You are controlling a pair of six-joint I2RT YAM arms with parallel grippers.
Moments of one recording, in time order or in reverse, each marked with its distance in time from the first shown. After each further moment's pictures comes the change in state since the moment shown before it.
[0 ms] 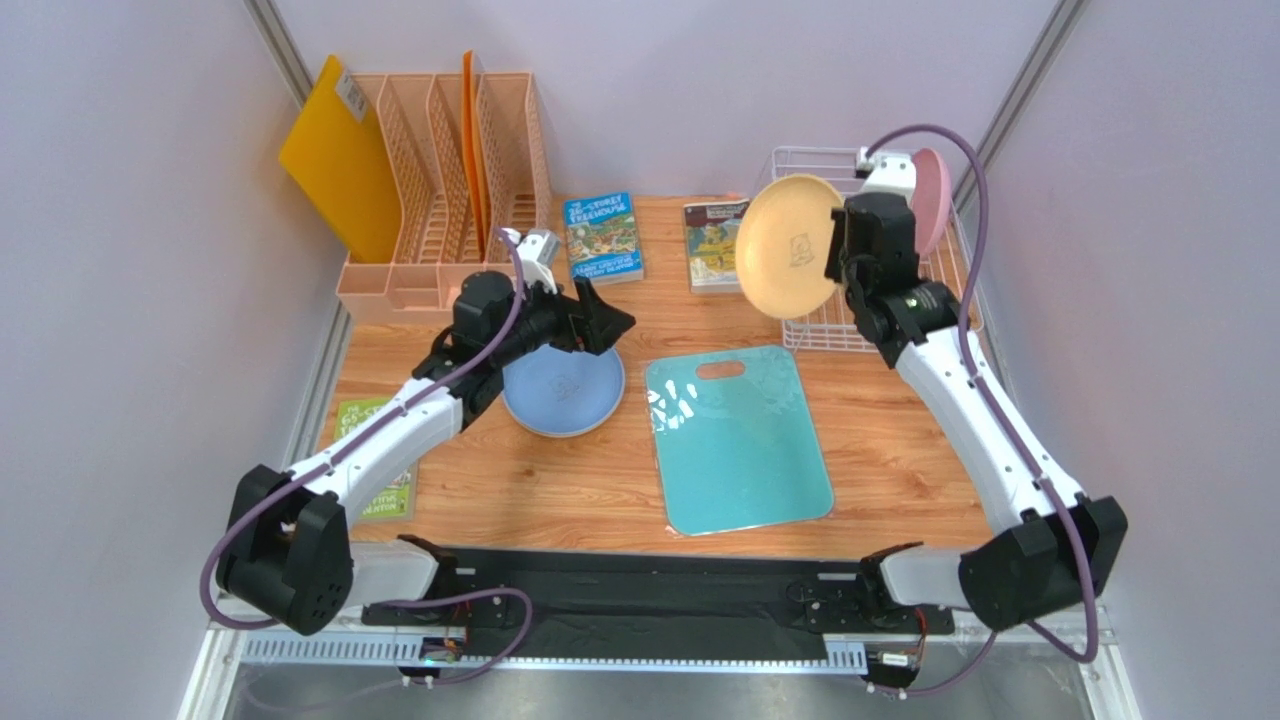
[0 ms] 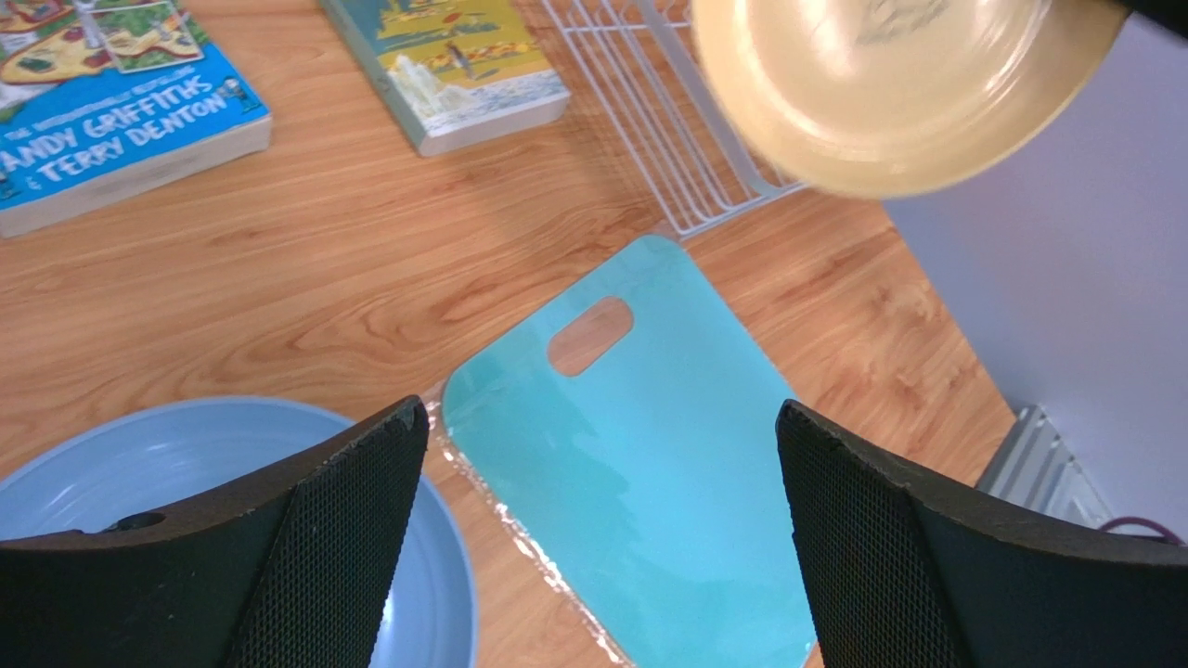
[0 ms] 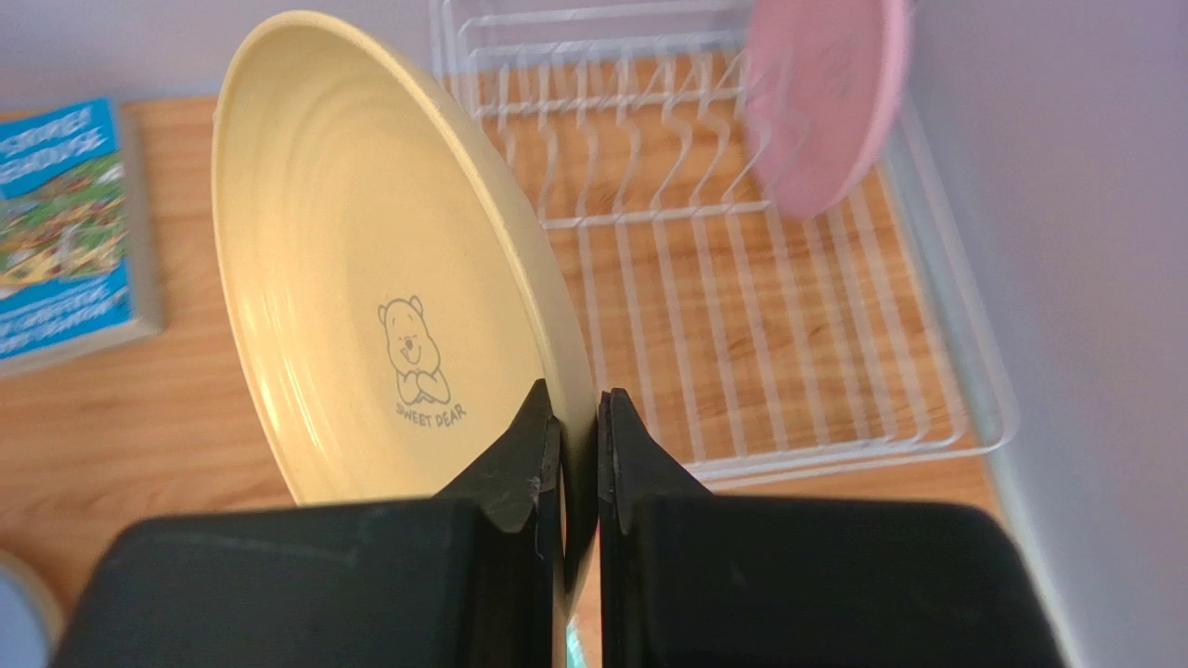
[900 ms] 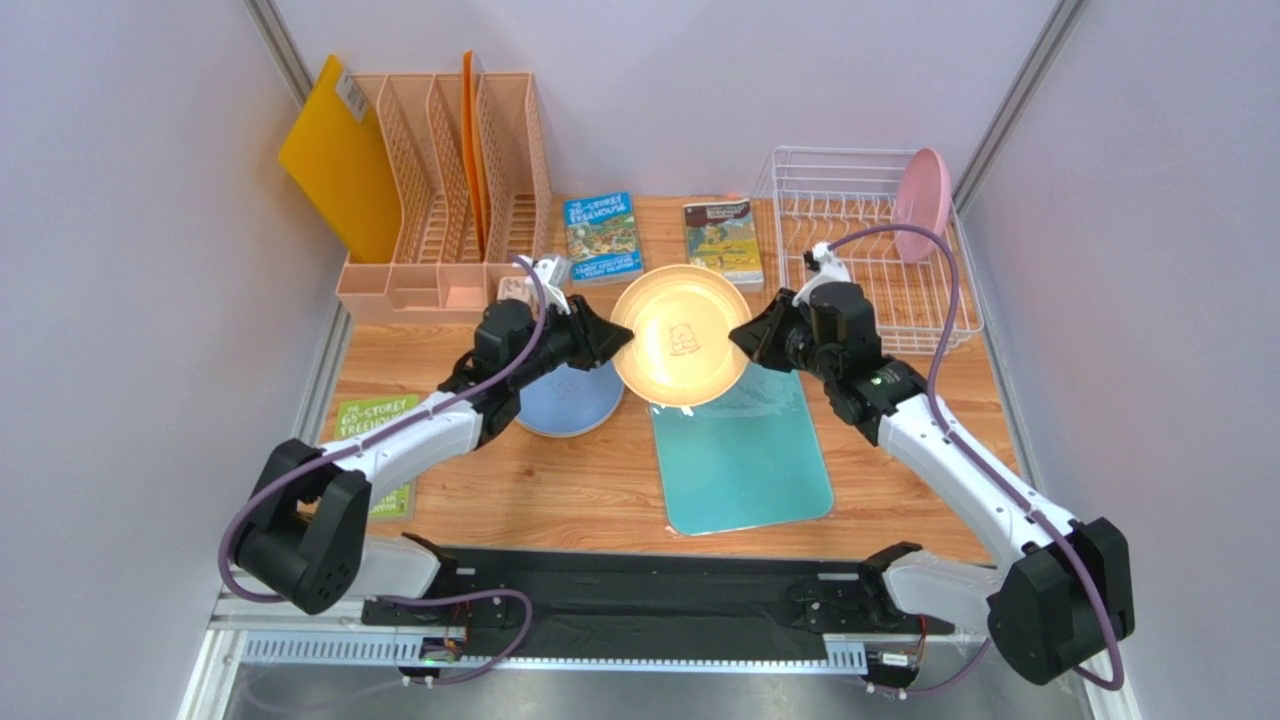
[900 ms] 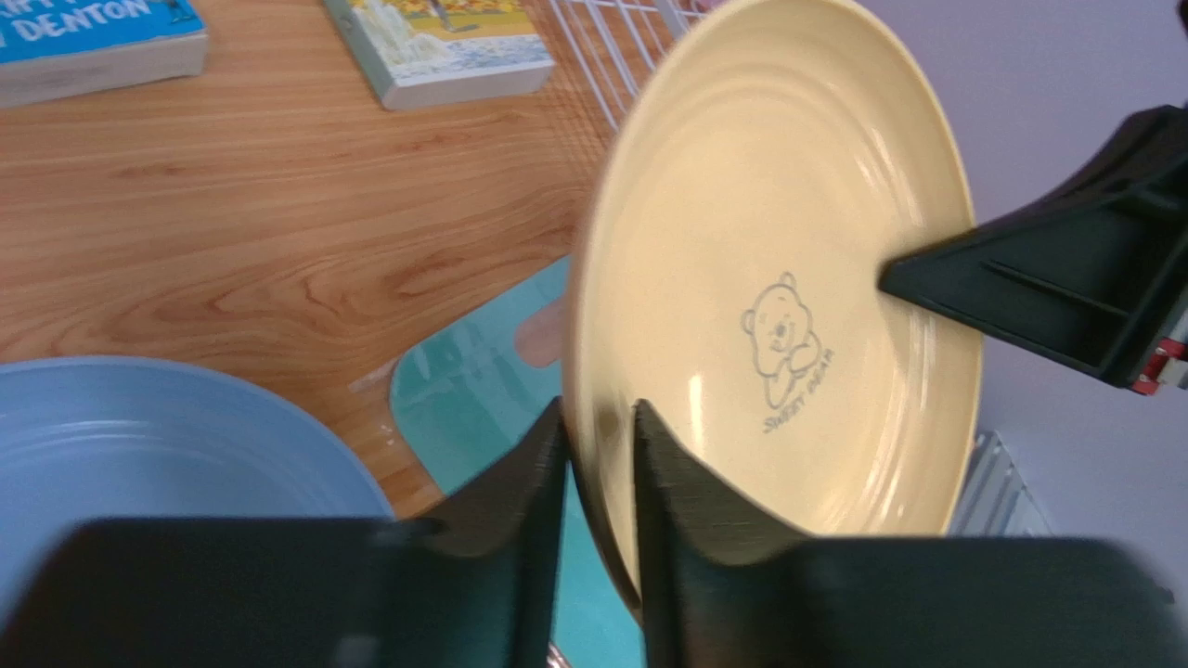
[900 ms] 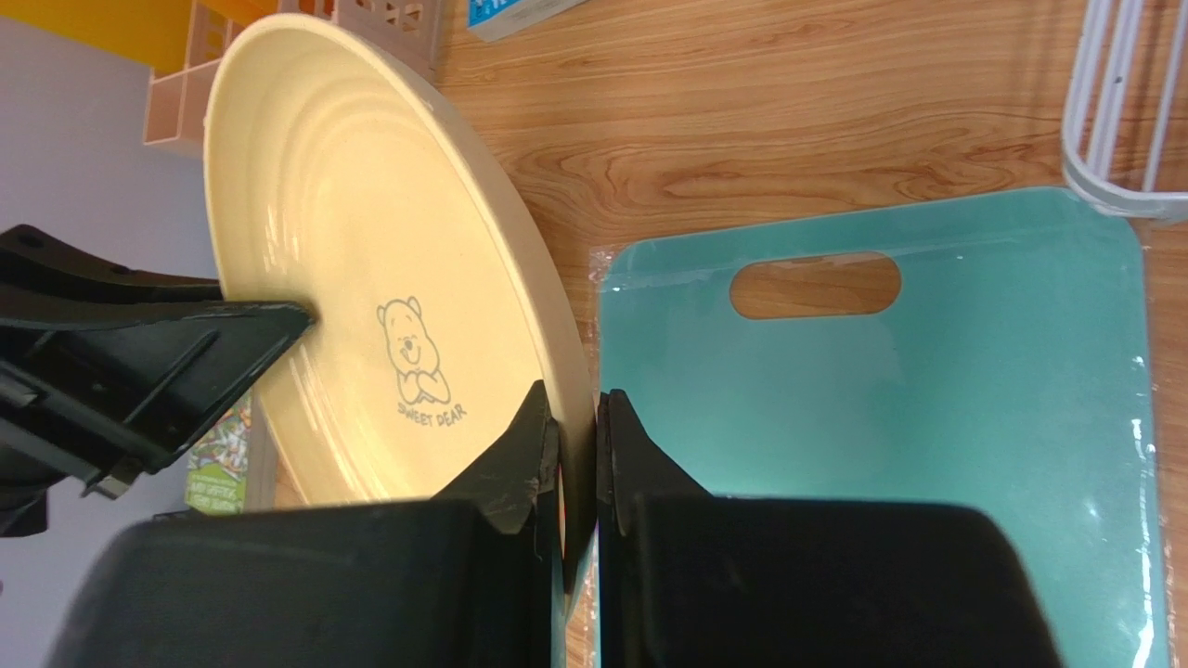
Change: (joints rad) left arm -0.072 0.071 -0.137 0.254 -0.057 -0.132; right arm 0.140 -0.187 -0.495 0.241 -0.568 0.512
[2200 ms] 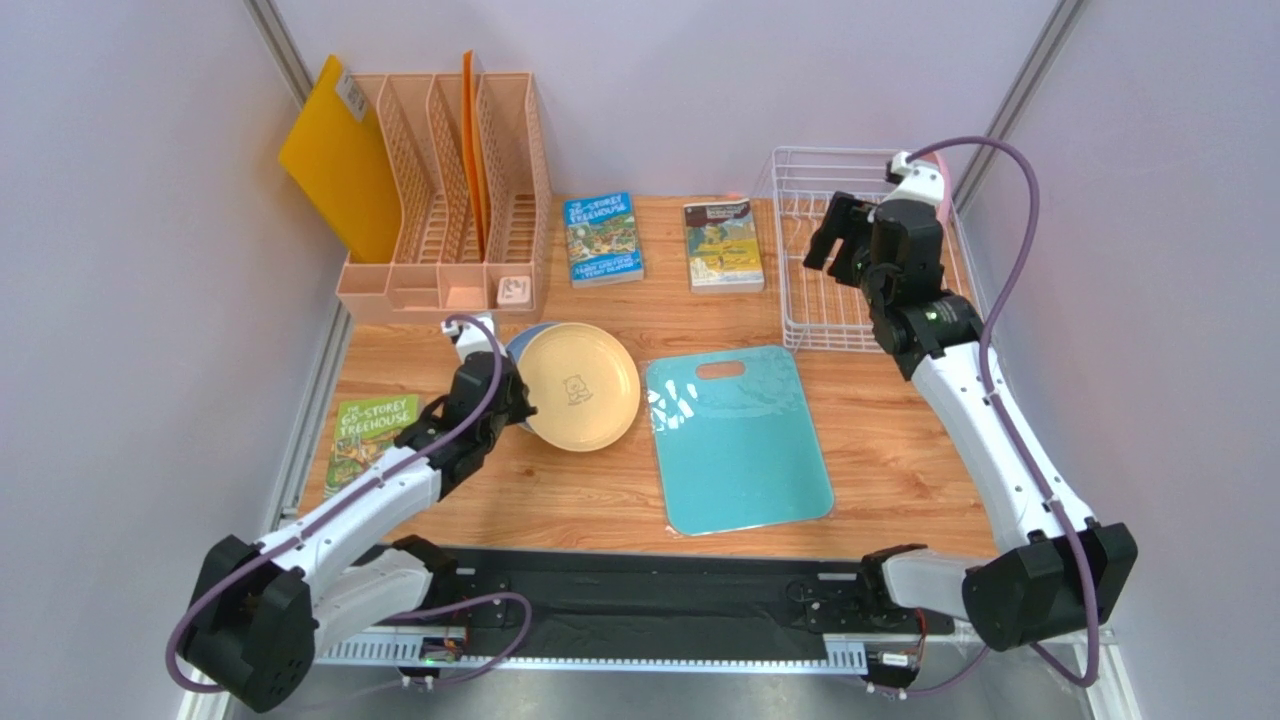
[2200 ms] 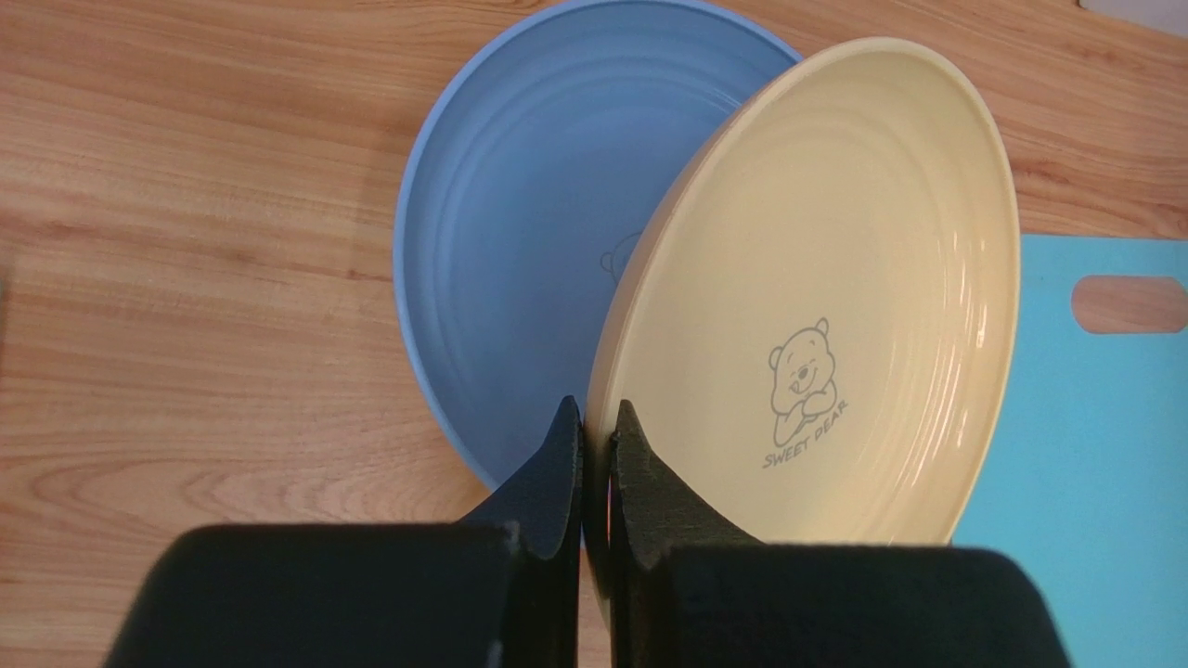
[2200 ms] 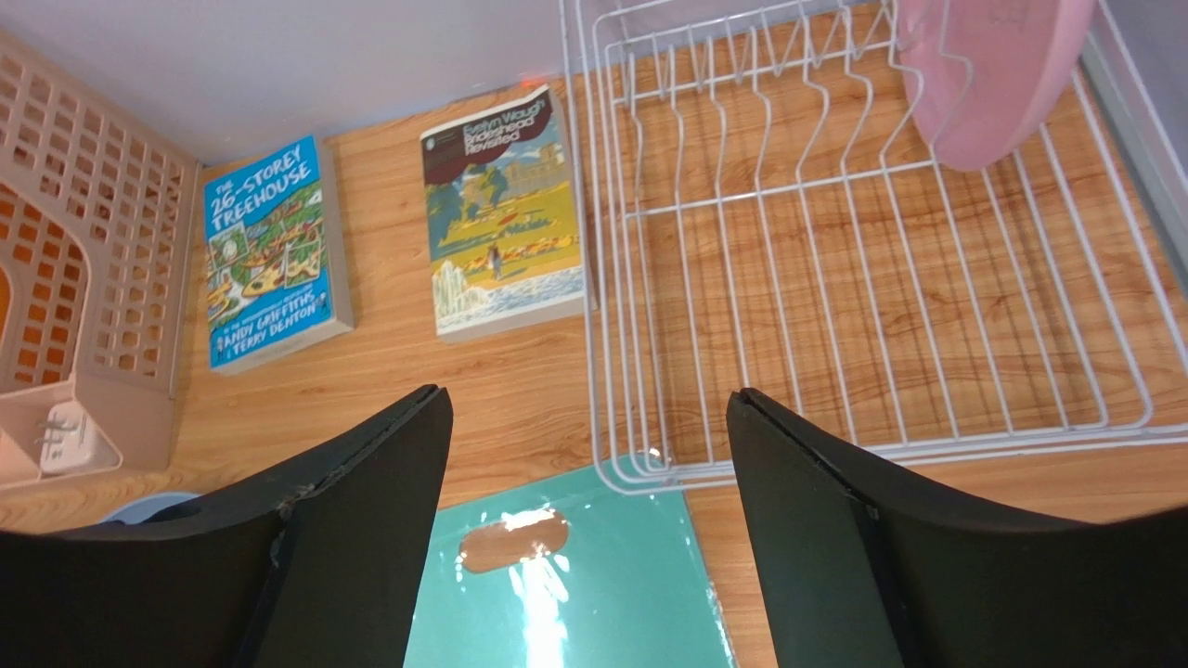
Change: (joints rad) left arm 0.016 -0.330 -0.172 -0.578 -0.650 0.034; right arm -0.178 0.094 0.388 -0.196 0.337 -0.293
